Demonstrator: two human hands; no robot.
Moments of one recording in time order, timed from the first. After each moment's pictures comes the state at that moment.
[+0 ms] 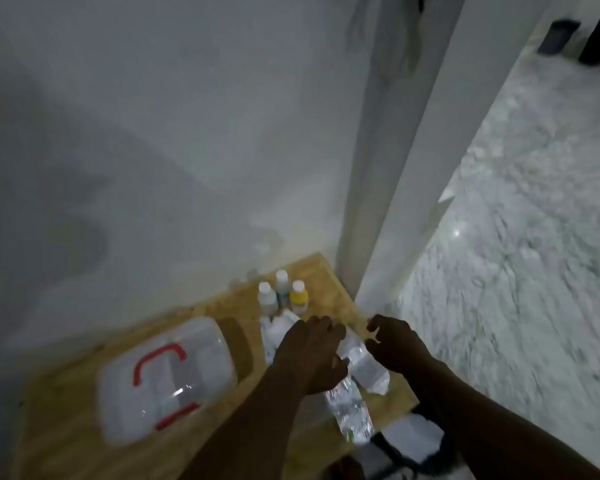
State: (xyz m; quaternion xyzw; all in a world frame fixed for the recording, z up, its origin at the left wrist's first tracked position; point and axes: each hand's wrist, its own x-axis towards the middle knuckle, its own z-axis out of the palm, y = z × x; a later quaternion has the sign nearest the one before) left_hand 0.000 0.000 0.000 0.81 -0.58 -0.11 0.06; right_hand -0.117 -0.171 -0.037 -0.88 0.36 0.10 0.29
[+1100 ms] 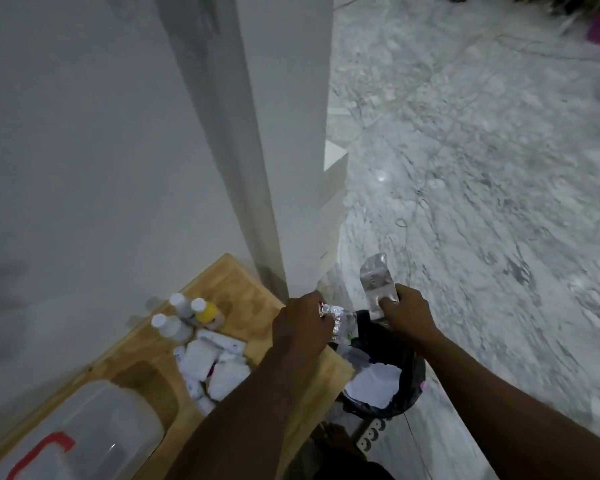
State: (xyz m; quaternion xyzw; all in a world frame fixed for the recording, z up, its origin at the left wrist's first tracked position) left_hand -0.067 -0.136 -0.002 0.84 -0.46 -0.25 0.15; right_hand -0.228 -0.255 -0.040 -0.67 0.60 -0.12 0.42
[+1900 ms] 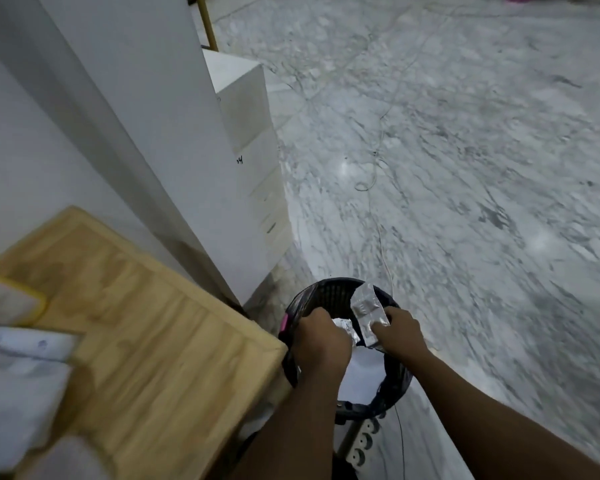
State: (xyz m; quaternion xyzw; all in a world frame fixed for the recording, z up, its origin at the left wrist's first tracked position) left_hand -0.208 -0.193 -0.274 0.87 -0.36 -0.32 0.14; right_hand -0.342 -0.261 -0.356 -0.62 0.66 -0.11 0.41
